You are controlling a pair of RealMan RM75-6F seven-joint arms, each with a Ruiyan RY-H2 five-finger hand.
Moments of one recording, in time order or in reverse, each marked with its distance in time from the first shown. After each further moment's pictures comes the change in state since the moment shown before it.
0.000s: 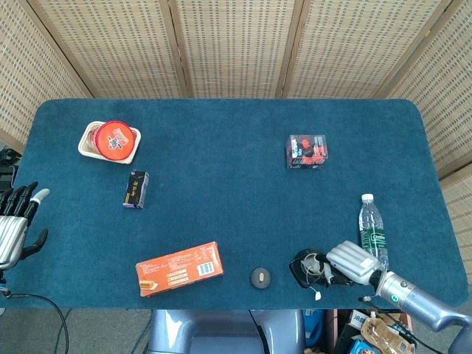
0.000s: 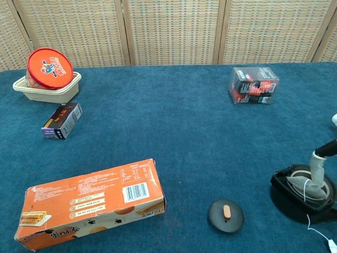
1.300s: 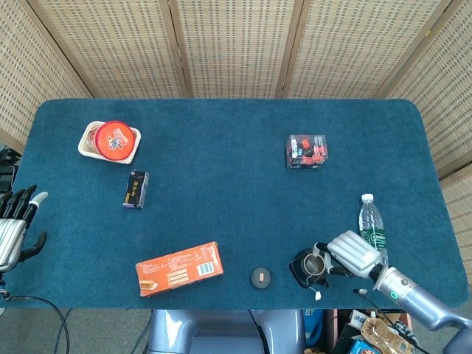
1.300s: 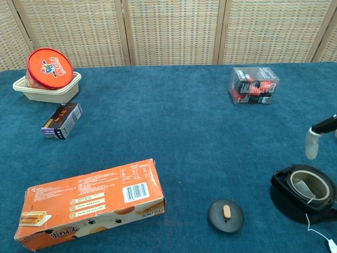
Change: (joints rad) left arm 0.007 -0.018 0.011 0.038 0.001 -0.005 -0.044; right arm -0.037 0.012 0.060 -0.048 0.098 0.069 -0.166
